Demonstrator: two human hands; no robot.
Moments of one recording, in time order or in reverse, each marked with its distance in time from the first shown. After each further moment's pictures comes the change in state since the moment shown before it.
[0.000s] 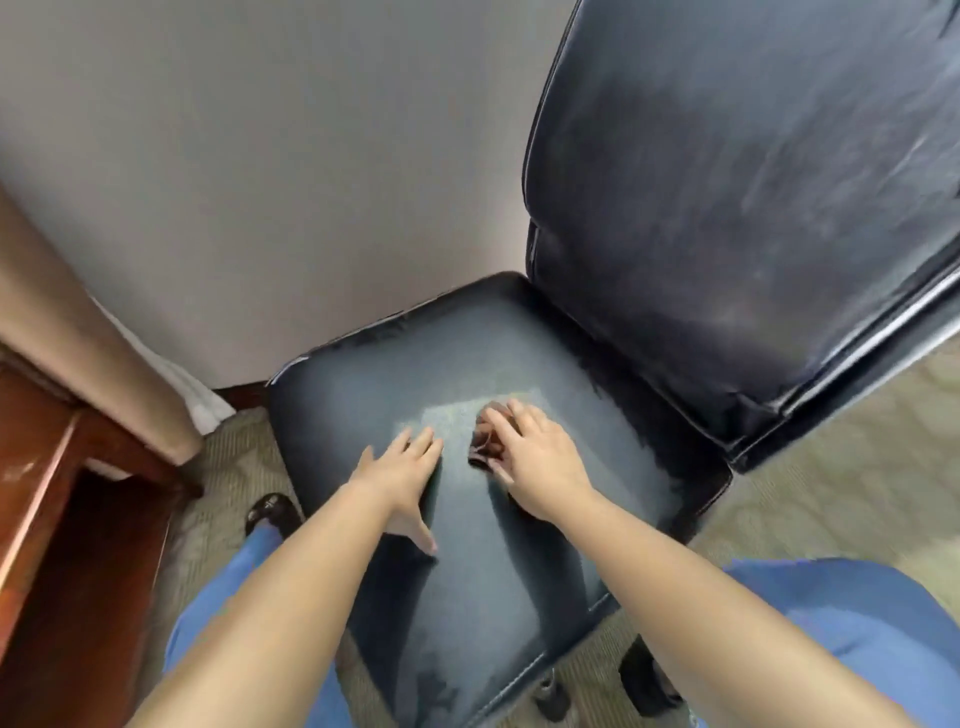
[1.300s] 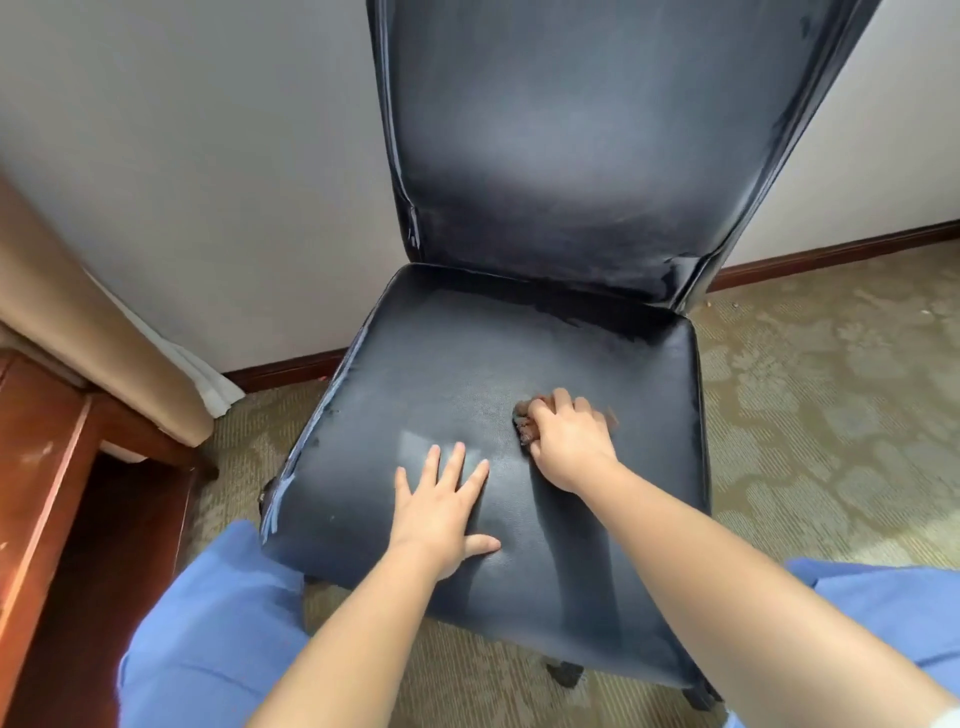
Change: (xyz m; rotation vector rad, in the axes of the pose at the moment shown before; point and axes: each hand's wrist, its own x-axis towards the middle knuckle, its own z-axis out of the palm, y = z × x) left_hand -0.012 0.042 0.060 -0.064 0.189 -0.015; right_hand -0.004 0.009 -0.002 -0.111 -0.161 0.235
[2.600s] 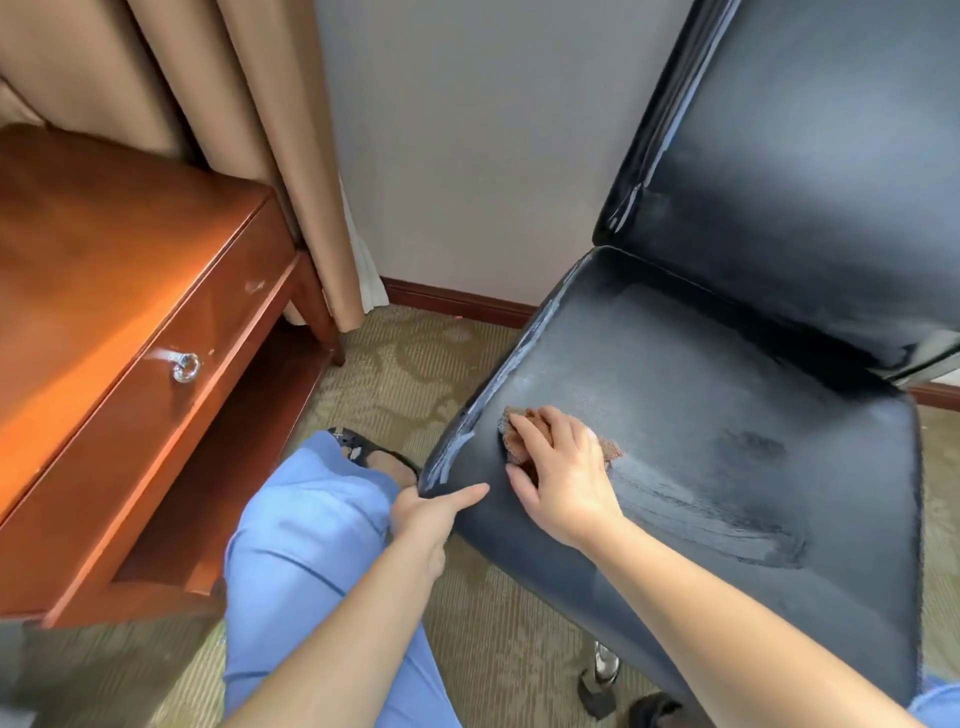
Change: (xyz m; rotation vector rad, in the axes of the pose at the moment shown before) left_hand -0.059 -0.118 0.093 -1.942 0.400 -1.057; right_hand -0.019 -0.166 0.051 0.151 0.107 -0.533
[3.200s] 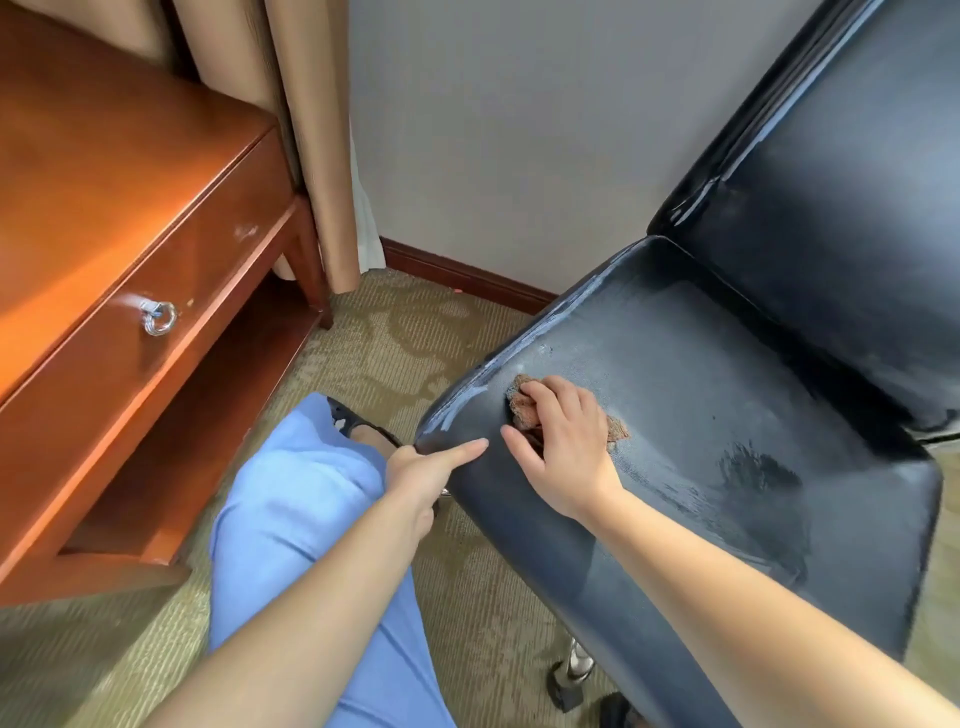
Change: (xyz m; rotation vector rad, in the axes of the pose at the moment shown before) left_hand 0.038 0.023 0.002 -0.143 -0.151 0.001; right_hand 0.042 -0.005 0.012 0.015 0.102 0.008
